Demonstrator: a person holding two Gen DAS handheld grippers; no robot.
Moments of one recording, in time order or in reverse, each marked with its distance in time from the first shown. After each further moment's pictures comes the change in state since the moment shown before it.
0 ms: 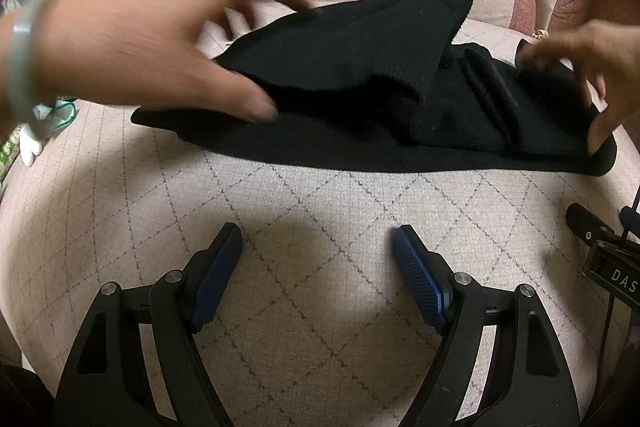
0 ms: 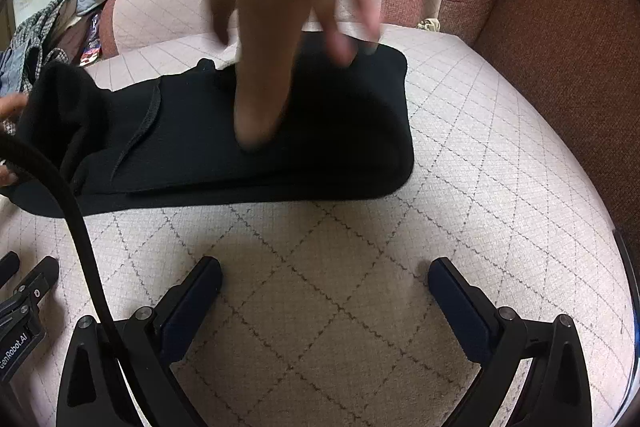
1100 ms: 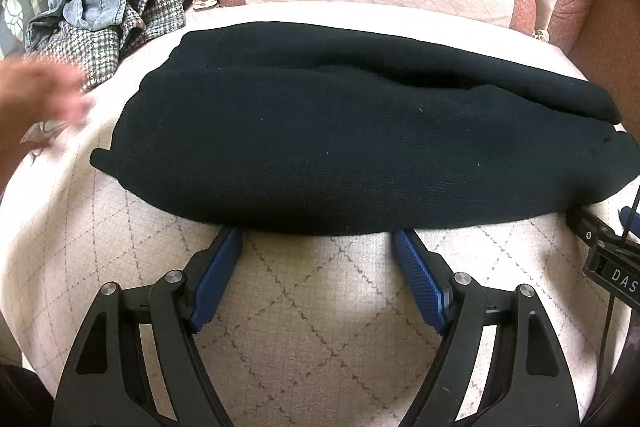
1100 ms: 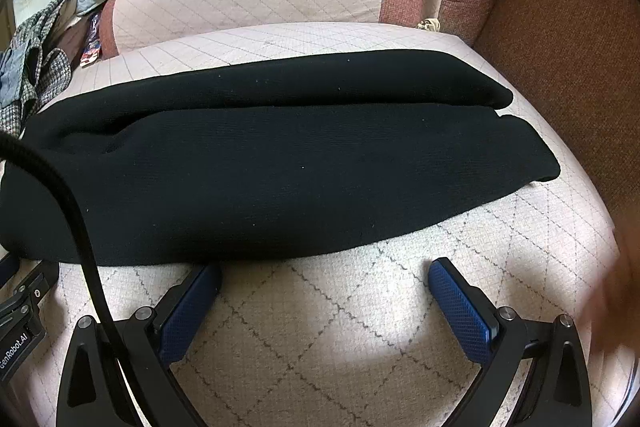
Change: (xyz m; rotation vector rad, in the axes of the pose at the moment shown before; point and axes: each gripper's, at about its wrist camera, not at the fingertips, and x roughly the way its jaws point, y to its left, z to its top) left arm 0.001 -0.001 0.000 0.001 -0.001 0.001; right arm 0.000 -0.005 -0.003 0.005 -0.005 0.006
